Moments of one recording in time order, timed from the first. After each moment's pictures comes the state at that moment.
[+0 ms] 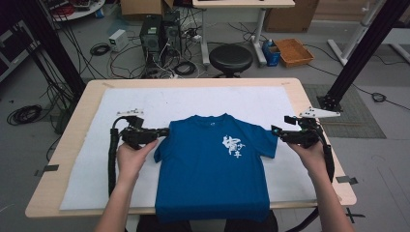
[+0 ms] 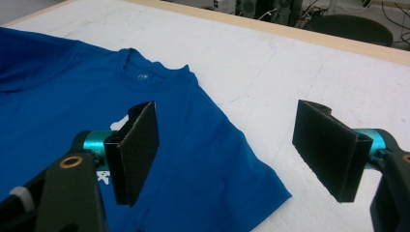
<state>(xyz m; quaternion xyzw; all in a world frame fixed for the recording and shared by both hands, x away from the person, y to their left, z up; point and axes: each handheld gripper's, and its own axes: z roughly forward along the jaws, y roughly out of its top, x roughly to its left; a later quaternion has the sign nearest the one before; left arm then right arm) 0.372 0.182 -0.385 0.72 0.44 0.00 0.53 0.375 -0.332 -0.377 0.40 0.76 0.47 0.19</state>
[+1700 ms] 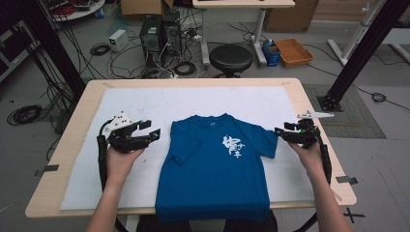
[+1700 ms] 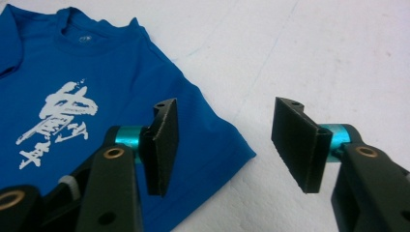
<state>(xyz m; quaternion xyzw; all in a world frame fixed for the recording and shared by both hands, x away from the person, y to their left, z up) 0.355 0.224 -0.393 0.74 0.34 0.19 0.55 0.399 -0.350 -0.415 0.46 0.76 0.42 0.17</state>
